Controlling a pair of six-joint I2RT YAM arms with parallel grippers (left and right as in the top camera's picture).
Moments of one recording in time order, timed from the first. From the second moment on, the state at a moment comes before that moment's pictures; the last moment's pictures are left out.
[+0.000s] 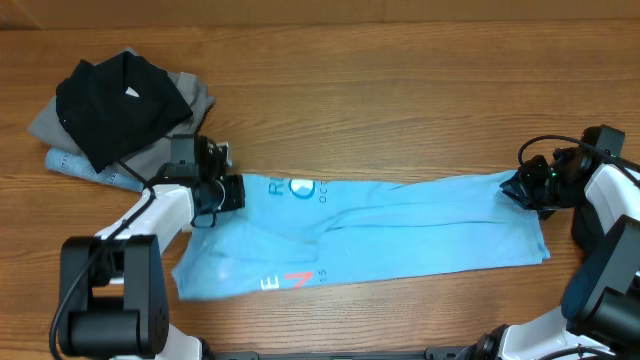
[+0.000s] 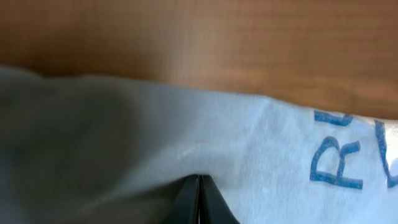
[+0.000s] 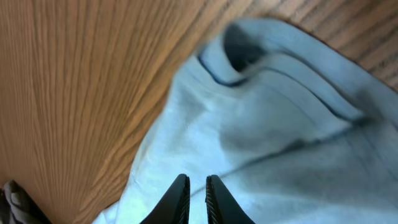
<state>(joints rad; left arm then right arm) 0.00 1.74 0.83 -0.30 0.26 -0.14 -0.46 1.76 1.08 -0.74 -0.46 0.47</state>
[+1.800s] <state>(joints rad) 0.00 1.70 1.58 -1.02 0.07 -0.02 -0.61 2.03 1.14 -0.97 -0.65 -0.09</state>
